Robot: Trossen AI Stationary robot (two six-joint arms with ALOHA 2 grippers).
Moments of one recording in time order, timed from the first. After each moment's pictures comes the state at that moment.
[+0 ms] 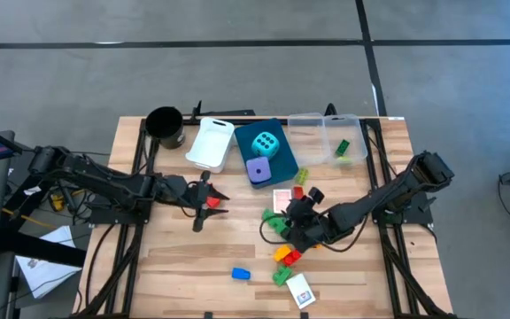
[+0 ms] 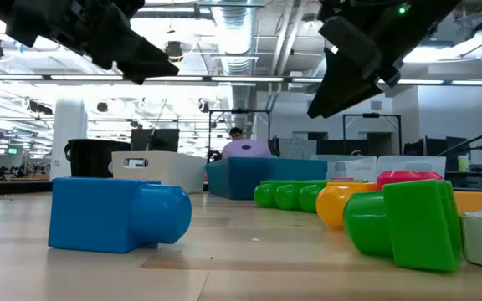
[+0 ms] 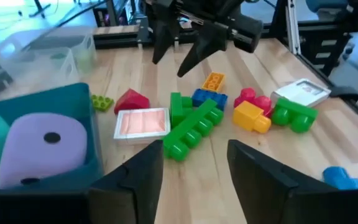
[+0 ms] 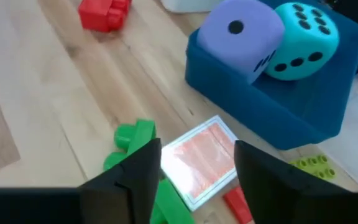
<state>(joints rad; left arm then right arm) -0.16 1.06 0.46 0.27 -0.11 0.02 0.44 1.64 1.02 -0.51 0.83 0.79</state>
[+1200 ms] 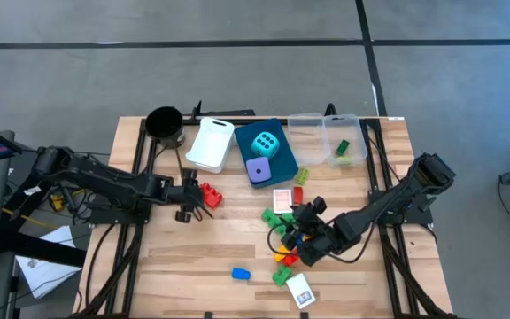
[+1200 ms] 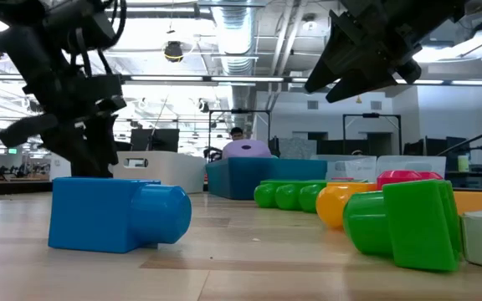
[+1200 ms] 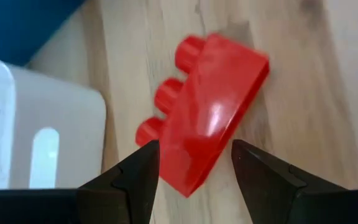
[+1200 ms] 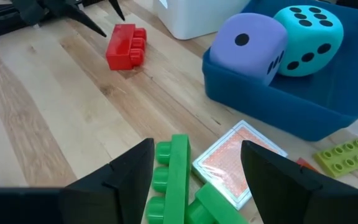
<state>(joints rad) -0.11 1.13 0.46 -0.42 -0.42 0.24 0.54 1.64 1.02 -0.46 0.93 1.02</state>
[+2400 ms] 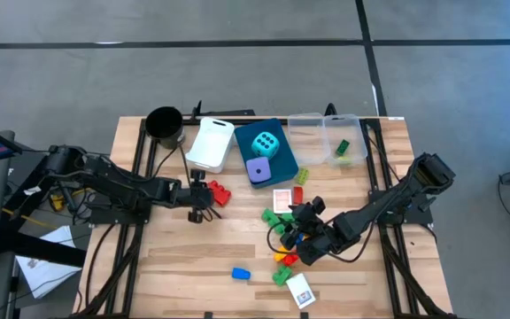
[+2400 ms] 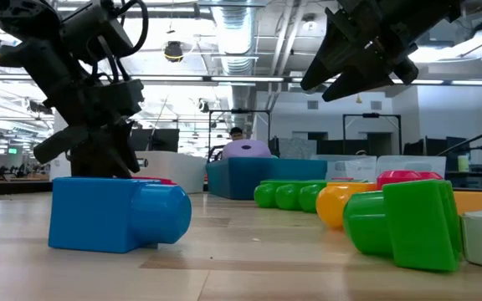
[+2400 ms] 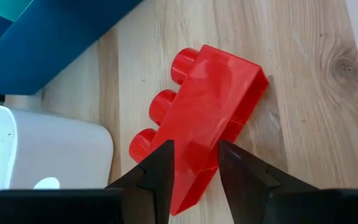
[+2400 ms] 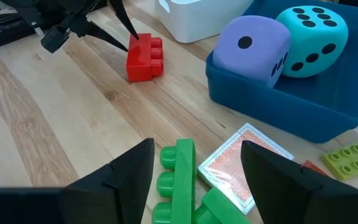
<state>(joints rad) -0.11 1.29 0.46 -0.16 -0.47 0.23 0.53 1.64 1.02 -0.42 0.93 1.02</state>
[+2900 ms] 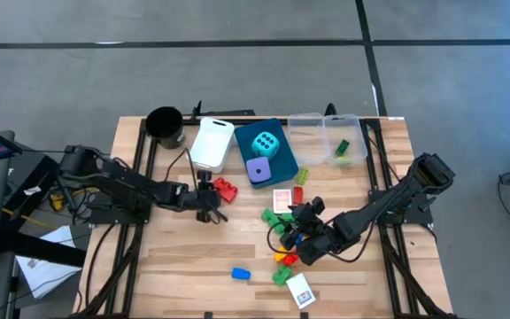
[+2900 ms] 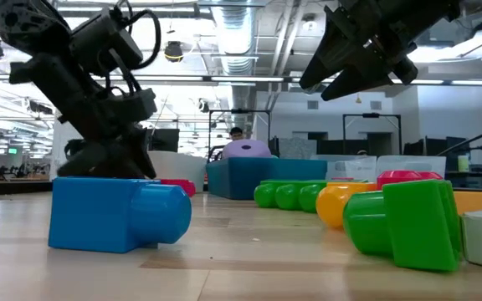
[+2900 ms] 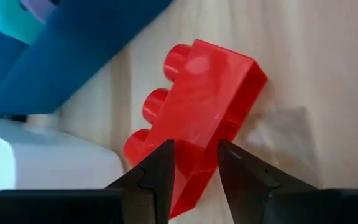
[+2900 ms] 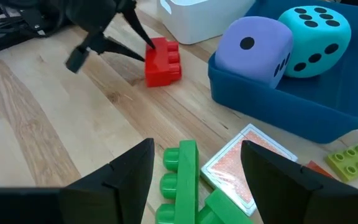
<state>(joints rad) -0.12 1.46 0.47 0.03 -0.56 0.27 0.53 1.64 1.02 -0.41 0.93 1.02</state>
